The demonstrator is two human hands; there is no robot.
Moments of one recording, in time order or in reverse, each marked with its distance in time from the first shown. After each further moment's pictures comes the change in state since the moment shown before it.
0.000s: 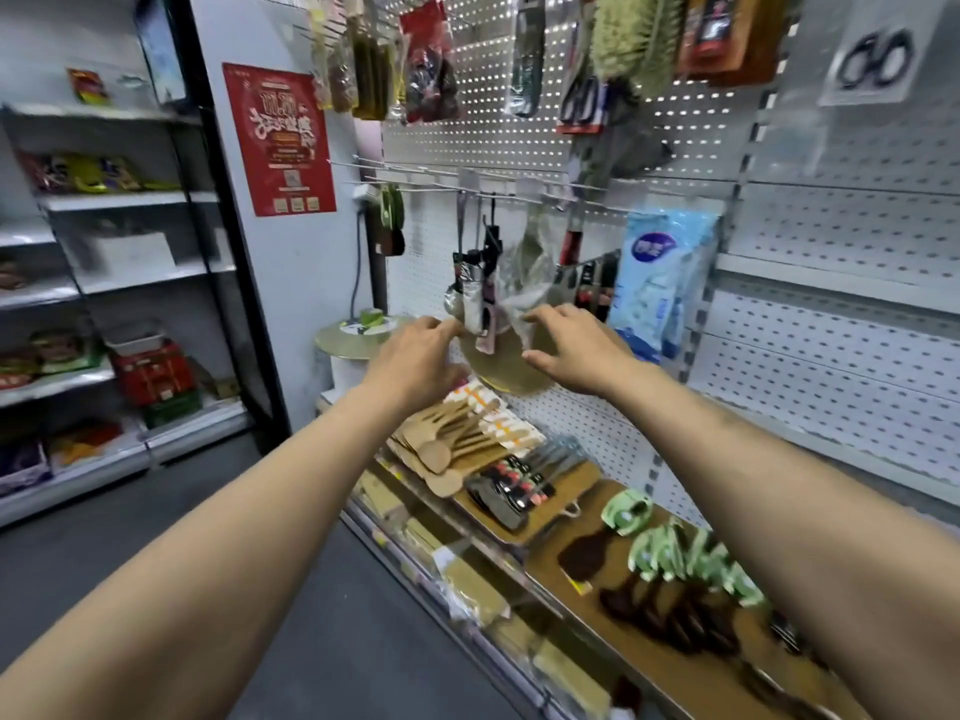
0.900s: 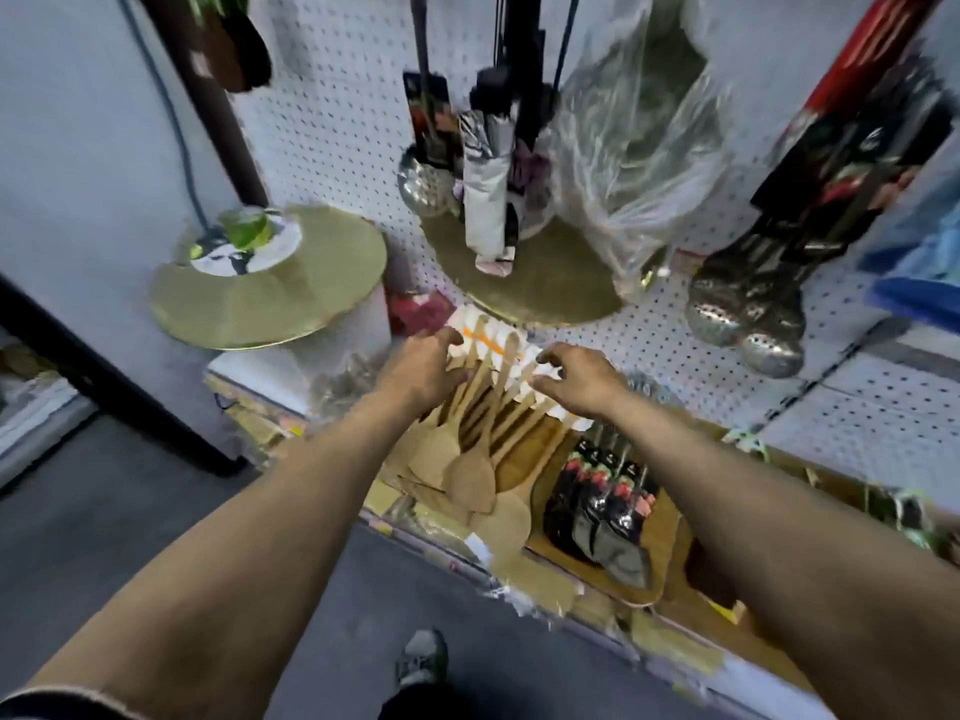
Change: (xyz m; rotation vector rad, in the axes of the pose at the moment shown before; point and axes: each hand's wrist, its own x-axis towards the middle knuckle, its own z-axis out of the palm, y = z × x) left_hand 0.340 -0.298 0.355 -0.269 -0.551 0.014; right_hand 0.344 0.073 0.369 0.282 -0.394 0.622
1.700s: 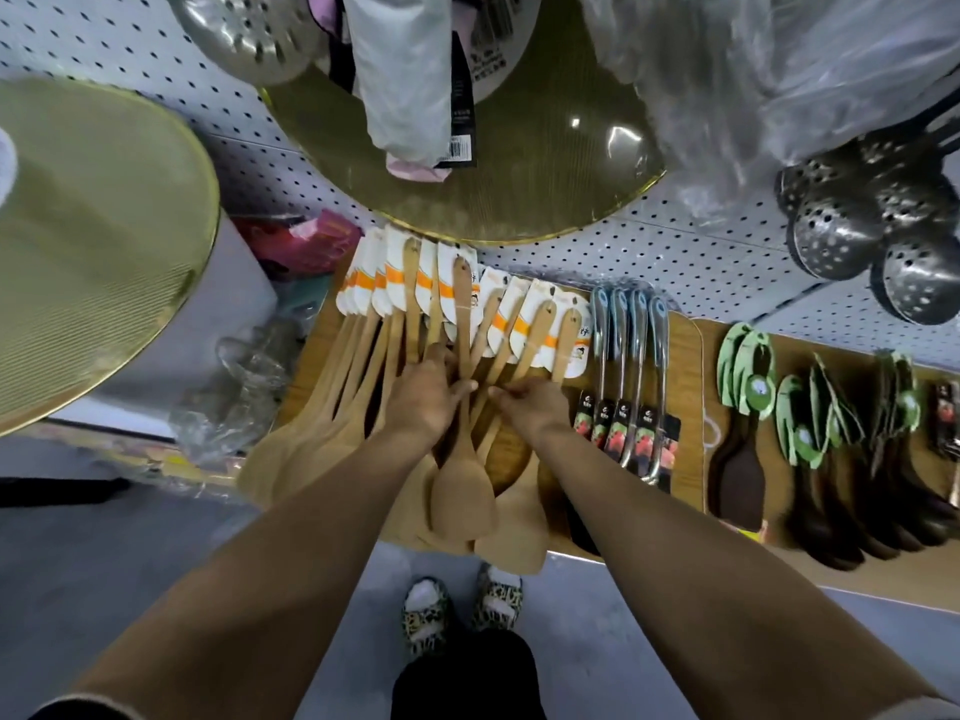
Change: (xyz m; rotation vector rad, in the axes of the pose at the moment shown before) left_hand 0.126 -0.056 0.184 -0.261 -0.298 -0.072; right_hand 0.110 0.049 0.182 0.624 0.016 0.774
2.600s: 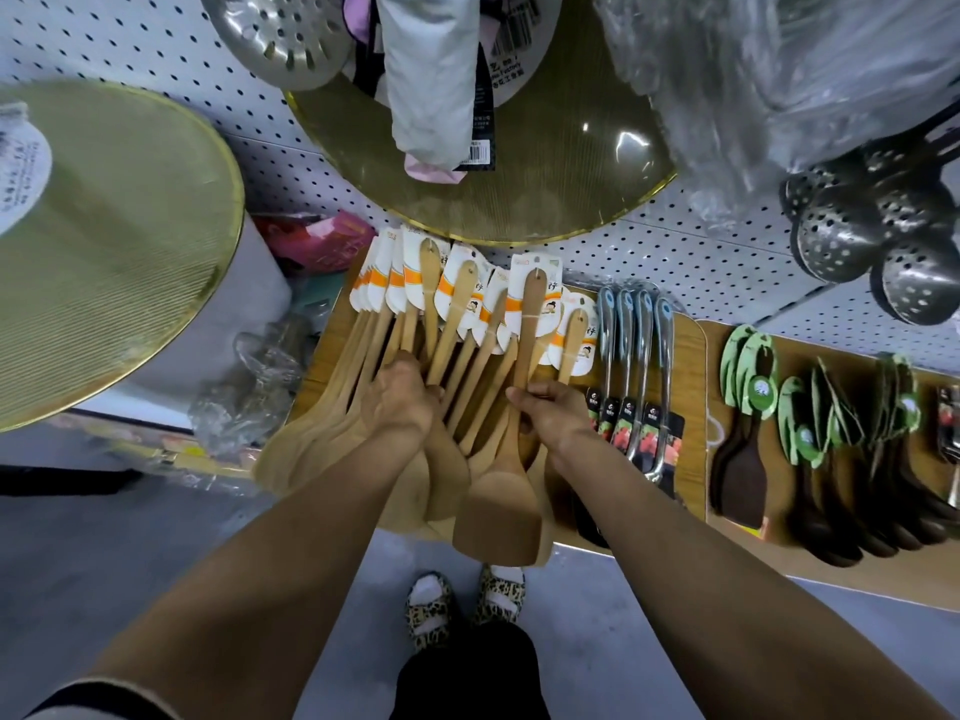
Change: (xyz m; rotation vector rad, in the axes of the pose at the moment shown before) left_hand -0.016 -0.016 -0.021 0.147 0.139 -0.236; right_hand -0.025 0.010 -0.004 0.581 0.024 0.110
